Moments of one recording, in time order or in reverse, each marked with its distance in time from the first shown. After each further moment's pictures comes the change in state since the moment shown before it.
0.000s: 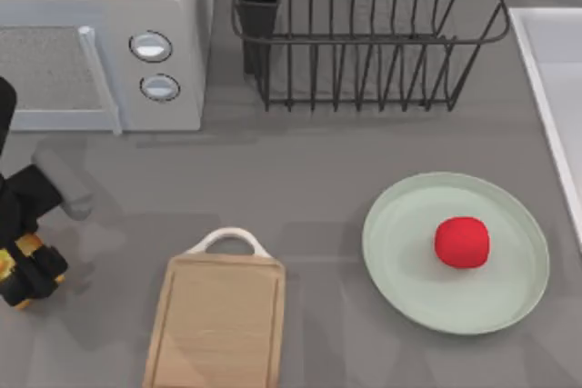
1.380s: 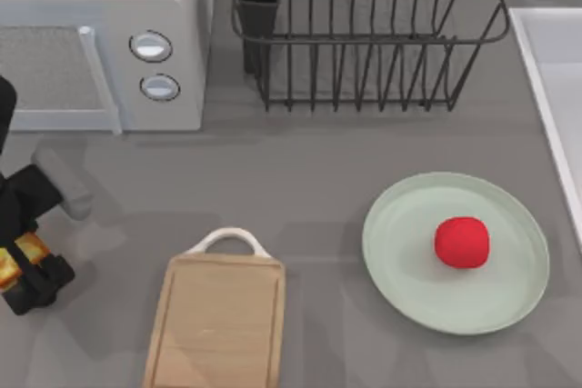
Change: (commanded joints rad) left arm 0.000 0.000 0.000 0.000 0.000 0.000; right arm 0.000 0.000 0.000 0.000 0.000 0.000
